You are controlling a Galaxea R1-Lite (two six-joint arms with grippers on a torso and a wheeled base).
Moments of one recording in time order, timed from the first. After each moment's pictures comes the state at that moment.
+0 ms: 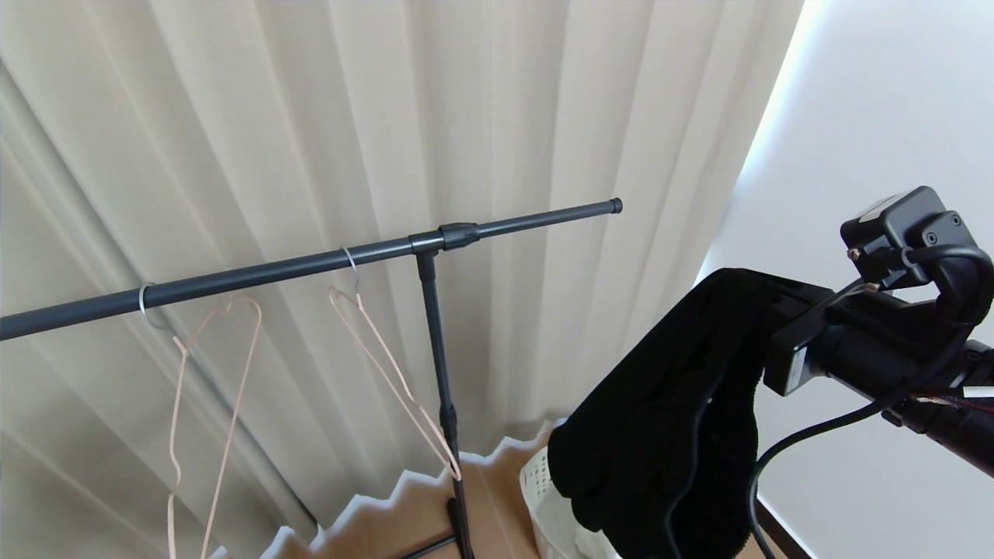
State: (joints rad) left arm 0.00 0.00 -0.01 0.03 -0.05 0.01; right arm 0.56 1.37 -0.56 -0.76 -0.19 -0.27
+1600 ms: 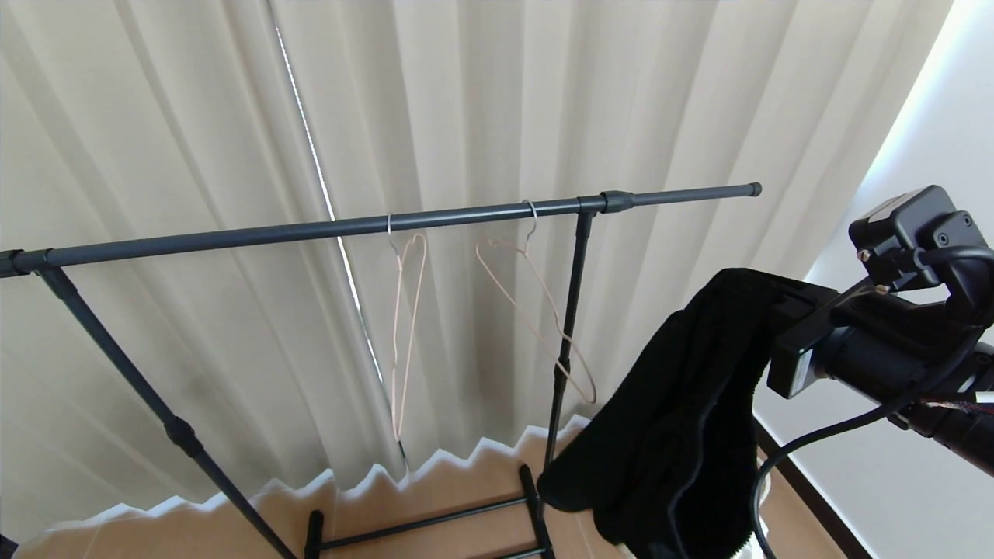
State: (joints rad) left arm 0.00 0.00 -0.01 0.03 -0.06 0.01; right arm 0.56 1.36 -0.56 -0.76 -0.19 -0.26
